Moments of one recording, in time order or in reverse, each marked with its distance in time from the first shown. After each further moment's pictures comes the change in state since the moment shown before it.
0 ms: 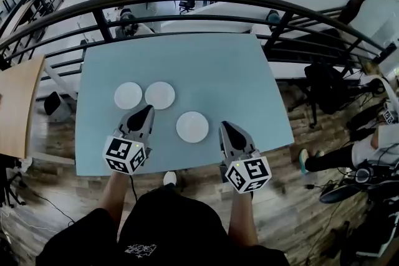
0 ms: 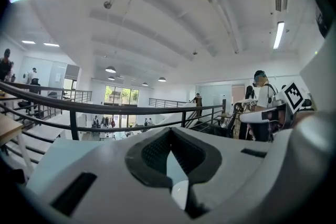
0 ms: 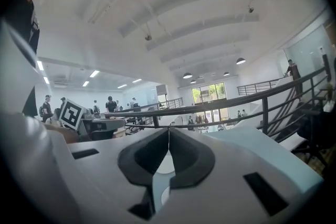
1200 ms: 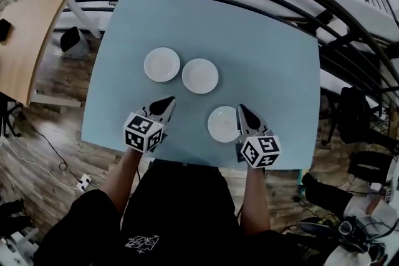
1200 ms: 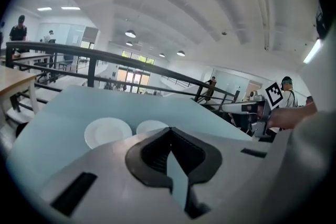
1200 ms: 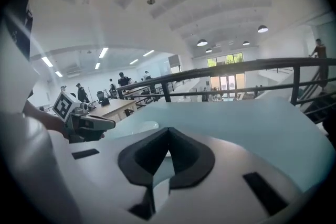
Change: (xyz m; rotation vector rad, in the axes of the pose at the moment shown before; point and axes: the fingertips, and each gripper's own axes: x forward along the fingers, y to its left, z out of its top) left arm 0.010 0.134 -0.191 -0.266 0.299 0.080; right arm 0.196 0.007 -0.154 -0.019 0.341 0.185
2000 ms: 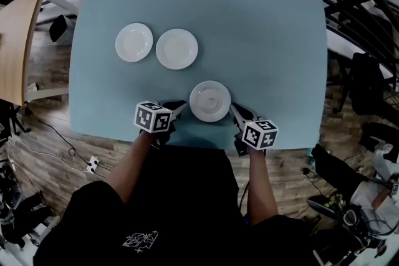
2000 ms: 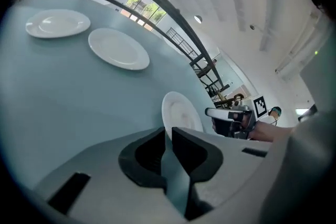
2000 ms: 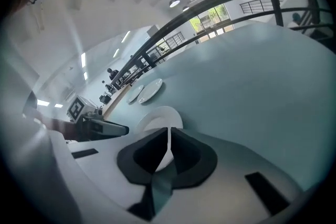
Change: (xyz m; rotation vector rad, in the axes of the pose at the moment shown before) left arm 0.124 -0.097 -0.145 -0.381 0.472 -0.224; right arm -0.016 -0.103 -0.166 0.389 0.352 0.105
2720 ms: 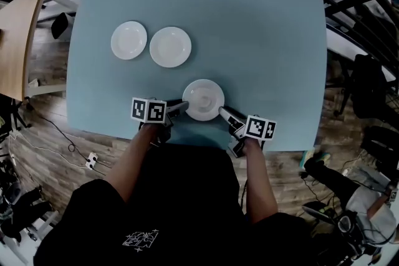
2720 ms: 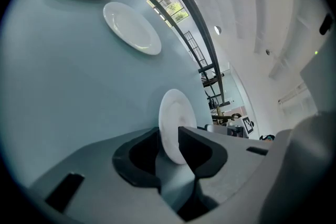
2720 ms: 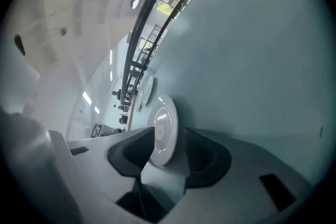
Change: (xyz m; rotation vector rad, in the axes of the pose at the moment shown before) left arm 0.030 -0.009 -0.002 -0.281 -0.009 -0.067; right arm 0.006 -0.015 -0.028 0.451 0.092 0.217
